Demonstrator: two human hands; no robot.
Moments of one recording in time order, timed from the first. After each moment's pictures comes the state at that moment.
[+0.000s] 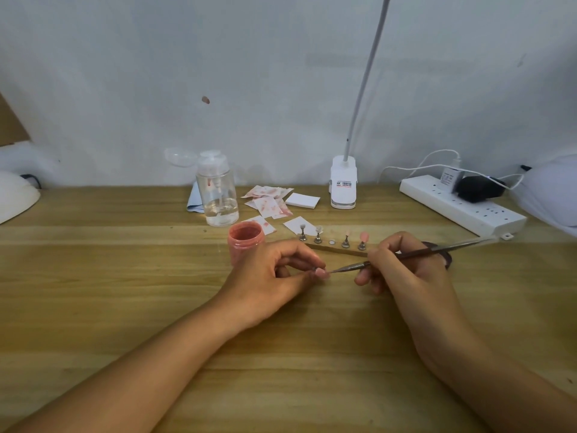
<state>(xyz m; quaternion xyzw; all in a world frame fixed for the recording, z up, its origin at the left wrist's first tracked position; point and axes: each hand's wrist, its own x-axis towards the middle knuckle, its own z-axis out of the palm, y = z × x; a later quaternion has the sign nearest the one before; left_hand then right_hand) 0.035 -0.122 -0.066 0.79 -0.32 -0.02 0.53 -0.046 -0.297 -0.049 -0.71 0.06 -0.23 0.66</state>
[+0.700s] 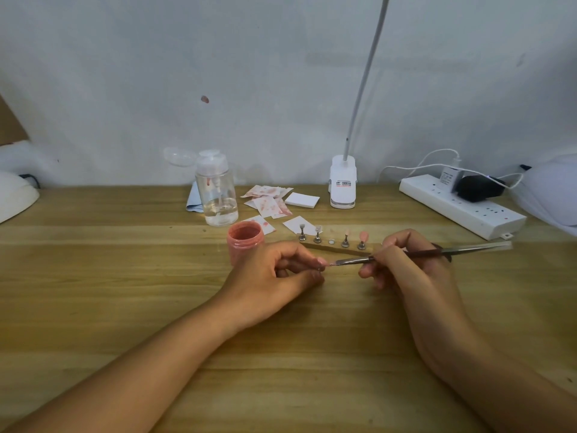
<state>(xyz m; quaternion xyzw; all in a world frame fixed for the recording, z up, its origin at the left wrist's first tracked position) 0.032 -0.127 -0.065 0.78 -0.30 -0.03 0.55 -0.051 -0.299 -0.043 -0.67 0.05 -0.23 0.70</state>
